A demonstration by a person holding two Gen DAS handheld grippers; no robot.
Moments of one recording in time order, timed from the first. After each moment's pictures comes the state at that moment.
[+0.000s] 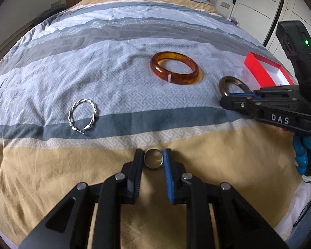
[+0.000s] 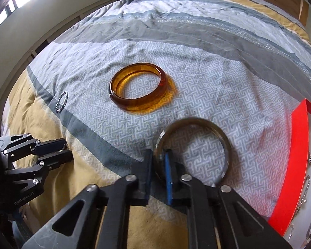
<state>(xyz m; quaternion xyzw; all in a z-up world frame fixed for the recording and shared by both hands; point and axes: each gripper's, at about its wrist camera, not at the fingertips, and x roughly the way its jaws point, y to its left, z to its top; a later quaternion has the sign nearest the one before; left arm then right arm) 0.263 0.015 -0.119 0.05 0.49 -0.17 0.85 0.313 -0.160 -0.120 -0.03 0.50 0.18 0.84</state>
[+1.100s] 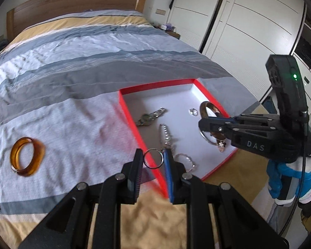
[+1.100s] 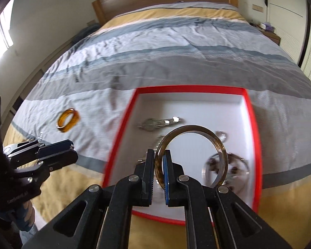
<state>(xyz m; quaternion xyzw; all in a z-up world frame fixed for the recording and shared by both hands) 0.254 -0.221 -0.050 0.06 0.43 -0.37 0.82 0.239 -0.388 -0.058 0.09 0.45 0.04 0.89</state>
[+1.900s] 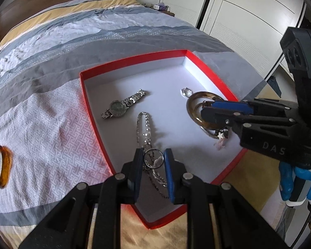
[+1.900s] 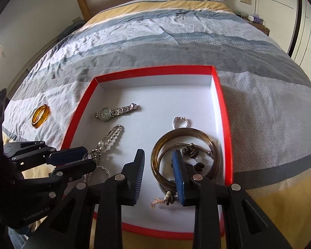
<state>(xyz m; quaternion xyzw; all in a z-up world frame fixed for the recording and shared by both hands) 0.257 -0.279 -0.086 0.11 0.47 -0.36 0.80 0.239 -0.432 -0.087 0.08 0.46 0.00 0.88</state>
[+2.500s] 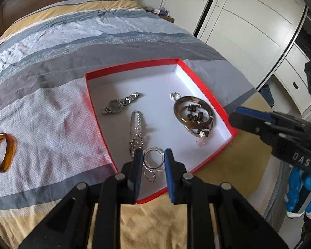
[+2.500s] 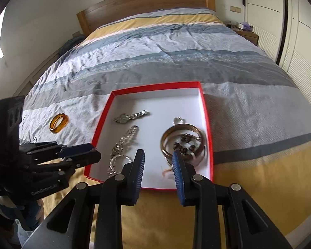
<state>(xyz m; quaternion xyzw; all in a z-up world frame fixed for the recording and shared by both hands) 0.241 -0.270 -0.069 0.08 0.48 -0.37 0.79 0.179 -0.430 -0.038 0.10 0.42 -0.02 0.90</state>
